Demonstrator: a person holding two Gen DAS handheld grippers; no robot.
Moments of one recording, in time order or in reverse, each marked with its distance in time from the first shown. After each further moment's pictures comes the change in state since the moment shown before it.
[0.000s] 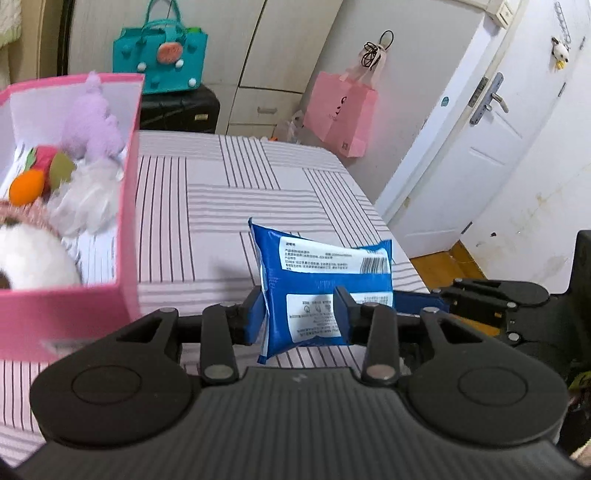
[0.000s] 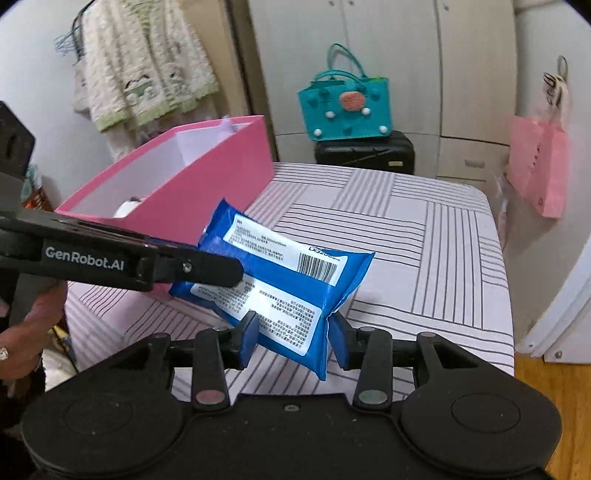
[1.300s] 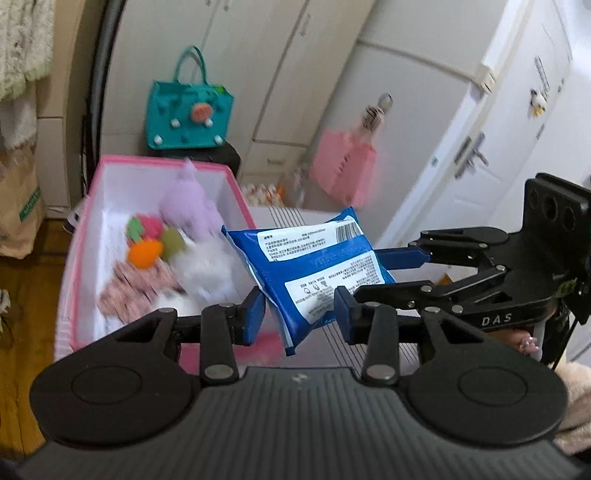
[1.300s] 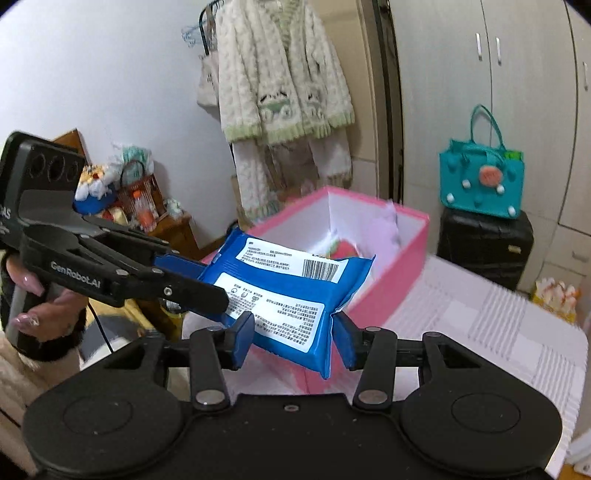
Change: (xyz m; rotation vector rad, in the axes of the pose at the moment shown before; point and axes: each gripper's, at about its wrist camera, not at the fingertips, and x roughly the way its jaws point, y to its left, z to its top) left arm -0.147 0.098 0.043 0.004 -0.136 -0.037; right arm -0.017 0.100 0.116 -0.238 -0.045 0.314
